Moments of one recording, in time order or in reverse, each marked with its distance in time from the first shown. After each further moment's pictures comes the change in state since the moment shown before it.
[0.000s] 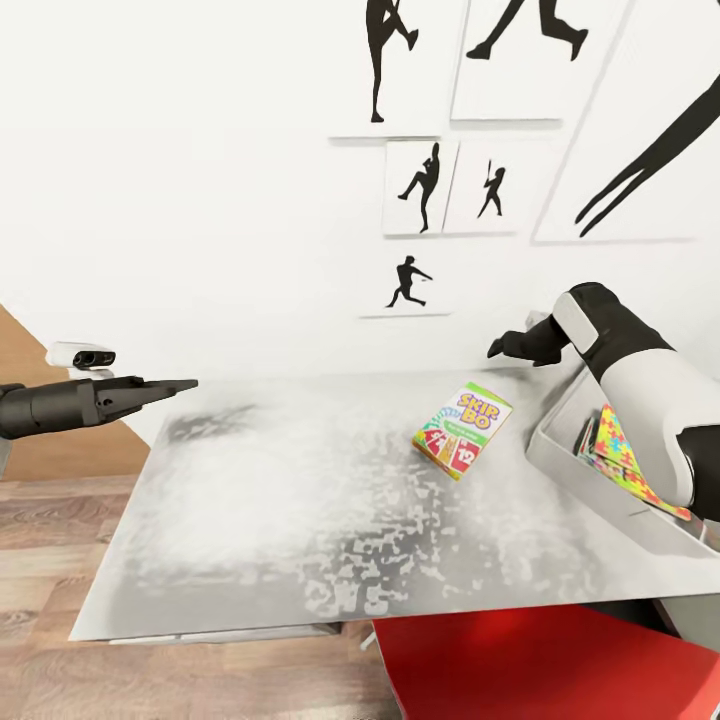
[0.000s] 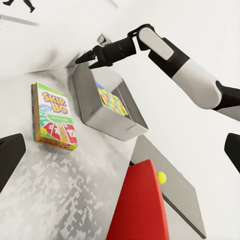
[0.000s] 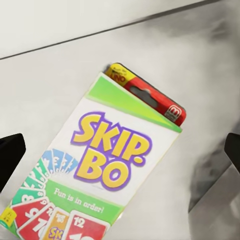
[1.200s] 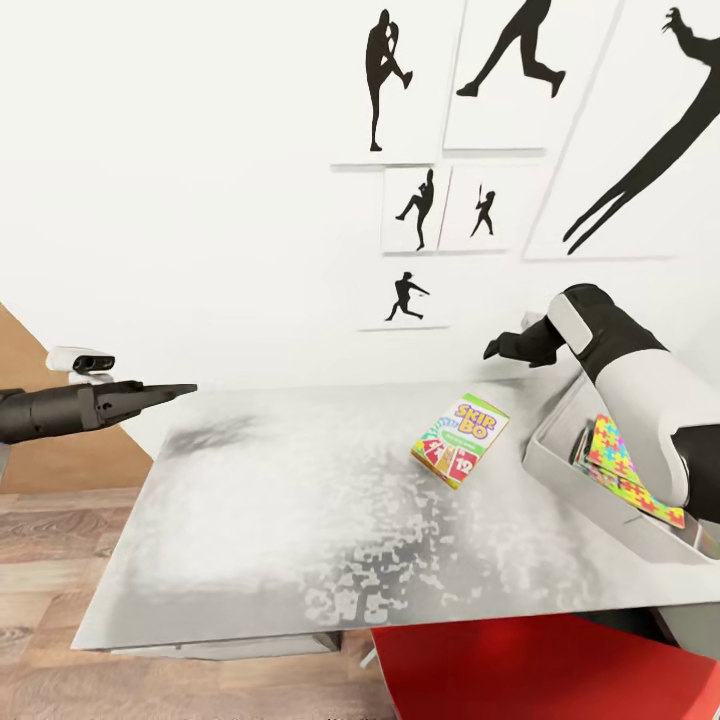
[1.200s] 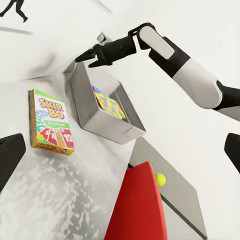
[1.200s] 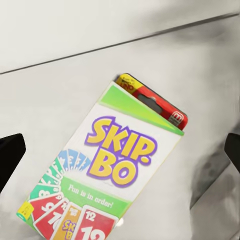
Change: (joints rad) left arm 0.016 0.002 0.005 0.001 0.003 0.000 0.000; right arm 0.001 0.013 0.001 0.005 0.000 -0.001 -0.003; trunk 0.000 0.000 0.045
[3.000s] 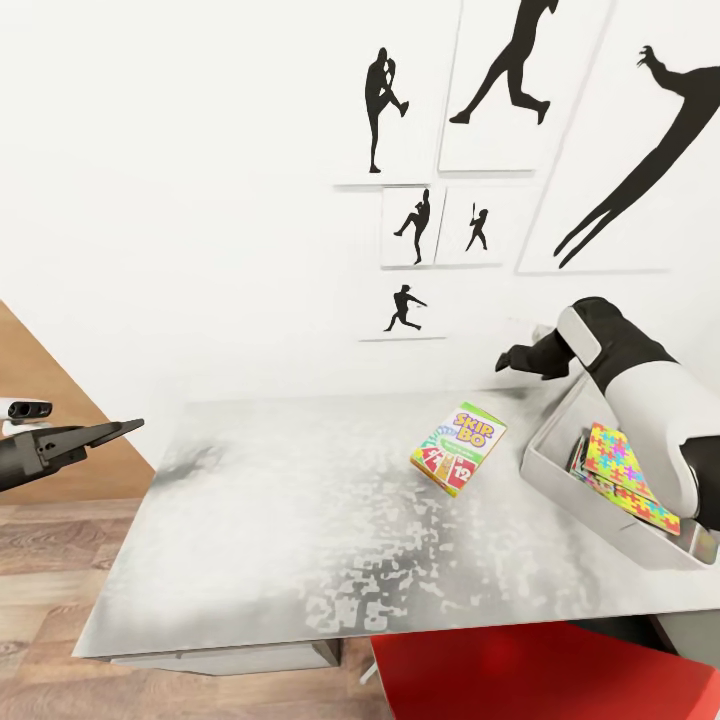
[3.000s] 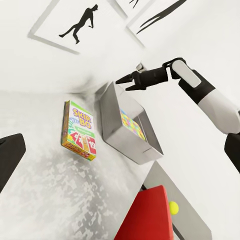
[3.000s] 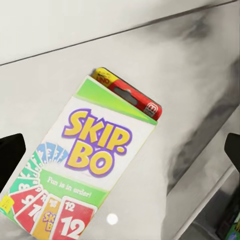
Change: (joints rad) left arm 0.219 0.015 0.262 0.008 -0.010 -0.009 -0.004; right arm 0.034 -0.036 0.005 0.008 0.010 0.001 0.000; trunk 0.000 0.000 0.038
